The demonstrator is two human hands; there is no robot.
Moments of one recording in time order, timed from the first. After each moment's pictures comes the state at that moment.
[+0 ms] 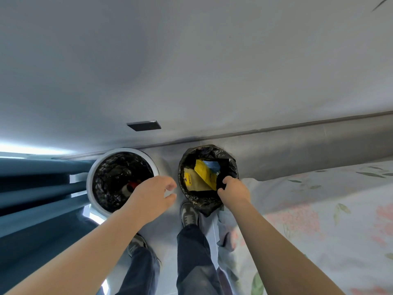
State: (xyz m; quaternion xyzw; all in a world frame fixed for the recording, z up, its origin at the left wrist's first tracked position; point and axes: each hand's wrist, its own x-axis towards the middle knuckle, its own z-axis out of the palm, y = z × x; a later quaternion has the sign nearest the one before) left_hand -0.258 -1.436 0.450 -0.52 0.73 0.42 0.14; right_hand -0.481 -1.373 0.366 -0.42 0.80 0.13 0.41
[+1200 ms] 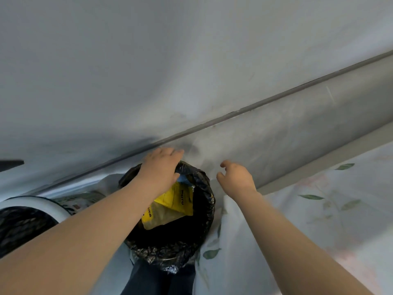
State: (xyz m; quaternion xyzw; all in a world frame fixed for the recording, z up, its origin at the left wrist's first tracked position) left_hand -0.471 -1.519 0.174 -0.36 0.86 0.25 0.26; right_hand -0.644 -1.403 0.153 -0.36 0.83 0.05 0.43
